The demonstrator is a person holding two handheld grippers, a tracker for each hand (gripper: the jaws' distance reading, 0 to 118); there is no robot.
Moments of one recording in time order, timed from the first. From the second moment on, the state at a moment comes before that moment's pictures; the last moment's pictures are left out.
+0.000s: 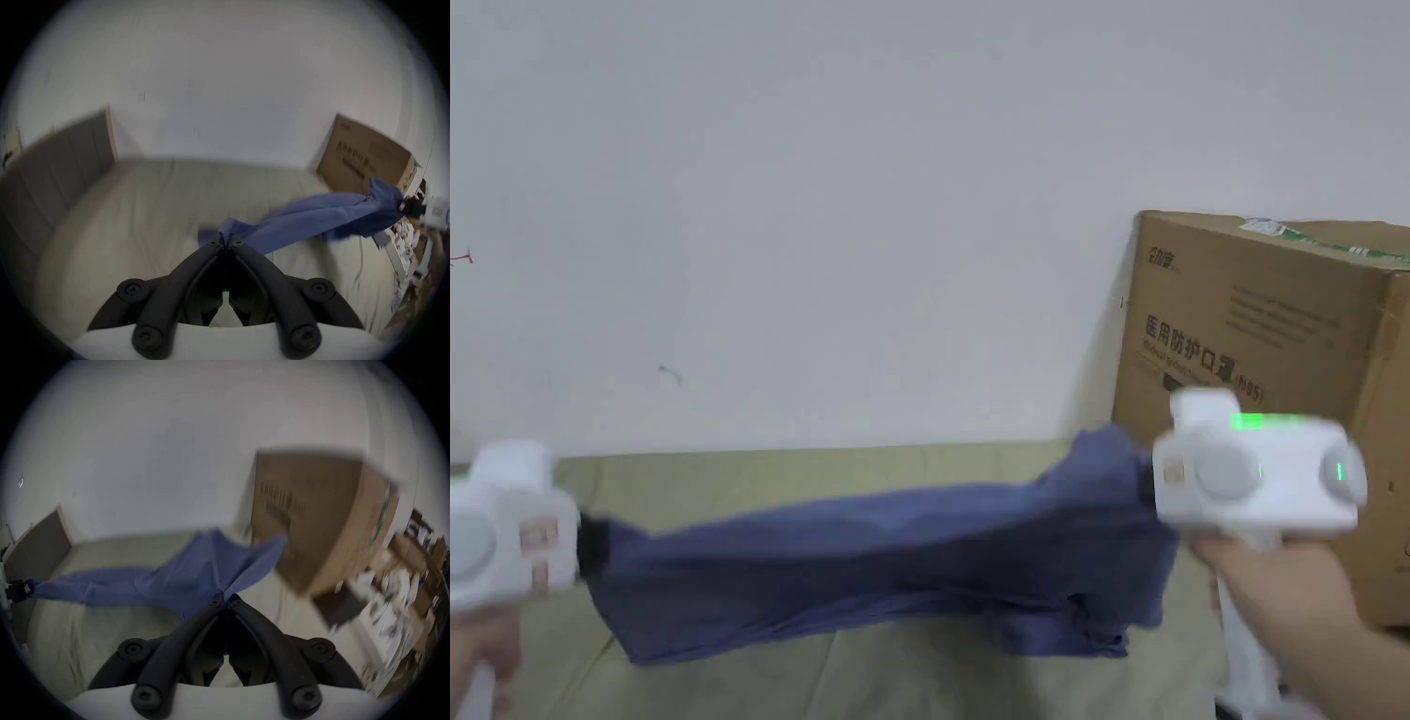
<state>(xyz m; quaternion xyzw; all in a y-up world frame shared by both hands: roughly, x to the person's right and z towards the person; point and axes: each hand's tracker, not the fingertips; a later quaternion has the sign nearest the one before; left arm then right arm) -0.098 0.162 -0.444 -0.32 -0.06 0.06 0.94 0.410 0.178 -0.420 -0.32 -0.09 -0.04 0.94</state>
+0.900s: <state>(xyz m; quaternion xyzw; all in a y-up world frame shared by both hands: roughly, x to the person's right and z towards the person) -0.191 0.018 -0.102 -0.44 -0.16 0.04 0.88 0.449 0.027 -0.040 -0.46 -0.02 -0.06 0.88</state>
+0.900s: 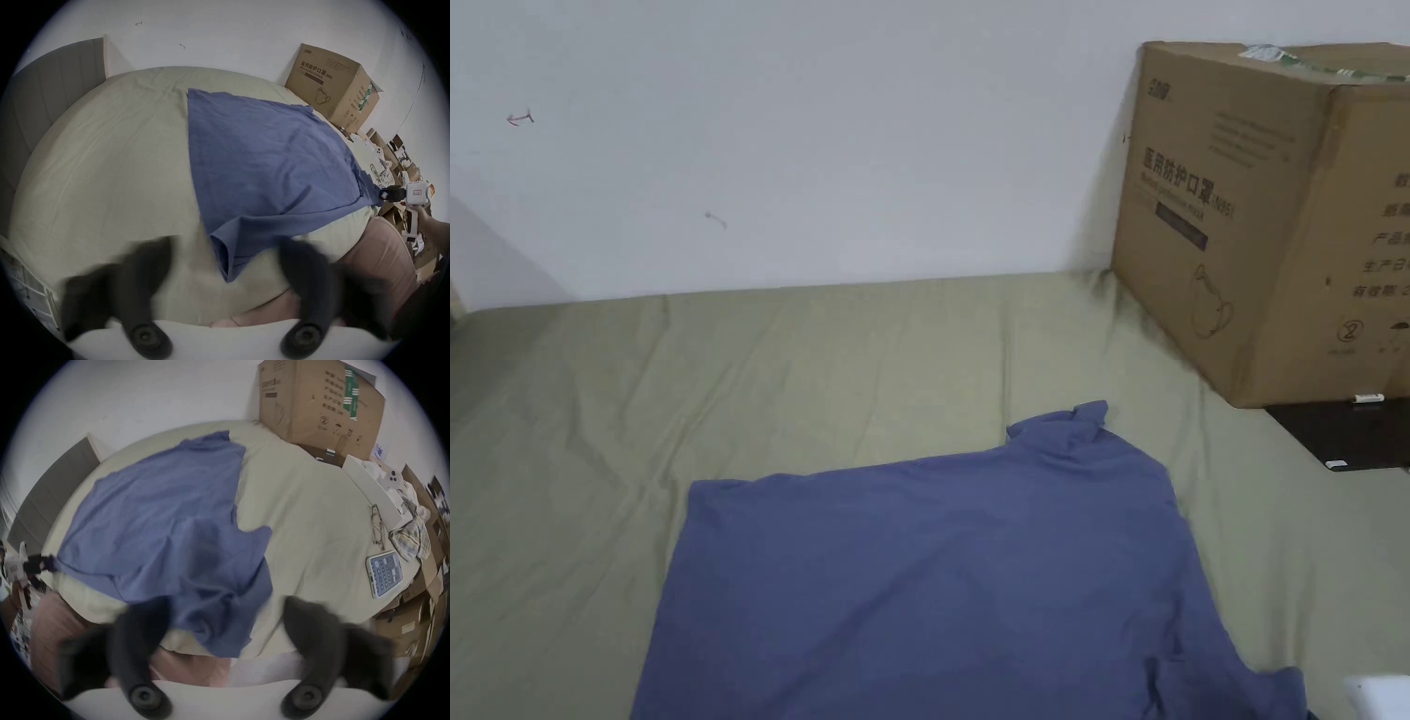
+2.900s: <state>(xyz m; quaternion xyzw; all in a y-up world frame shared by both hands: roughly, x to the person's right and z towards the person) -0.170 0.055 -0.060 -0.31 -0.14 0.04 0.94 0.411 0.071 -0.035 -0.42 -0.04 -0.10 0.90</state>
